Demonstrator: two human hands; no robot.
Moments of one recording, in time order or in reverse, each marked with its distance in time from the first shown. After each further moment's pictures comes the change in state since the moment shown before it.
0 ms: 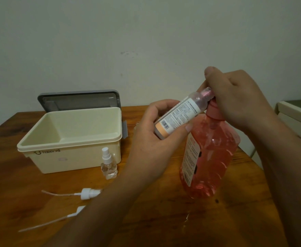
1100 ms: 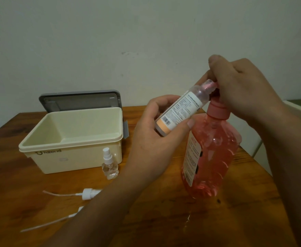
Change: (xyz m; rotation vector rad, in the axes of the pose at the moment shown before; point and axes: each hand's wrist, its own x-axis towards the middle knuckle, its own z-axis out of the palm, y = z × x) left_hand 0.002 0.002 0.000 0.009 0.005 0.013; right_hand 0.006 -0.009 -0.006 -0.005 0.001 0.016
